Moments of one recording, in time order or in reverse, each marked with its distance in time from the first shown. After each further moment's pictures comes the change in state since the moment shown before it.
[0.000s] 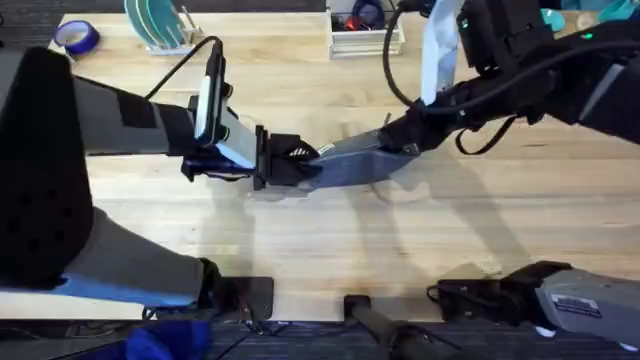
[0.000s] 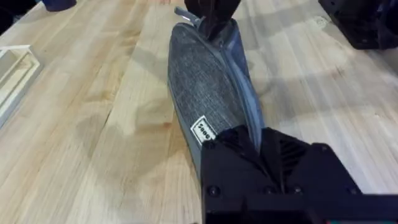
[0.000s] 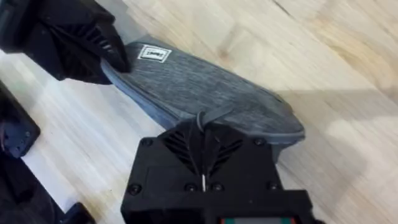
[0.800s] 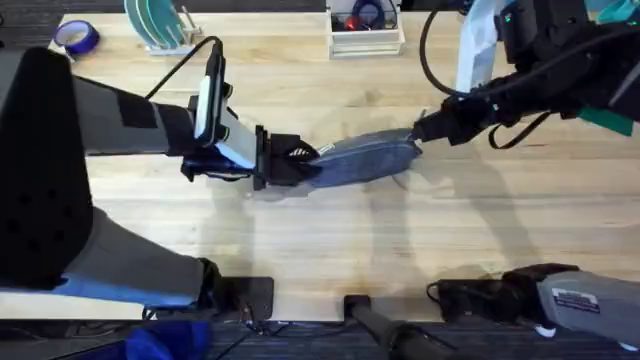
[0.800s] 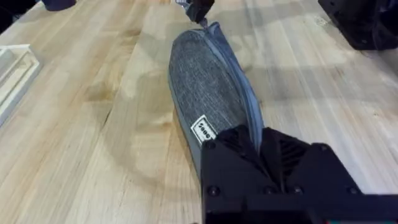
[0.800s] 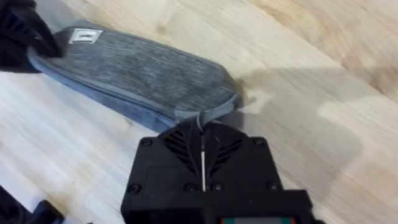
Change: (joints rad) left arm 0.000 0.000 0.000 -0.002 0.000 -0.002; right arm -0.186 0.000 0.000 -0.079 0.050 -0.105
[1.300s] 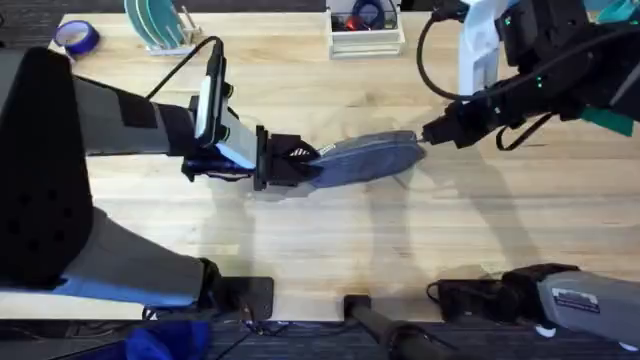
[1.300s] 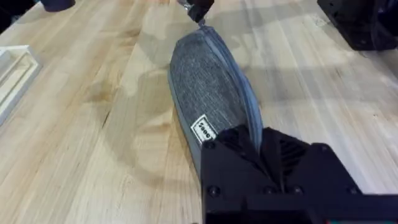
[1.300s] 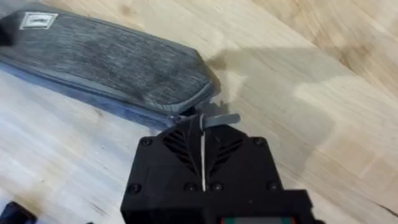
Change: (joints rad) left arm -0.001 0.000 0.000 0.000 0.001 0.000; right arm -0.005 0.000 0.000 -0.032 0.130 -0.023
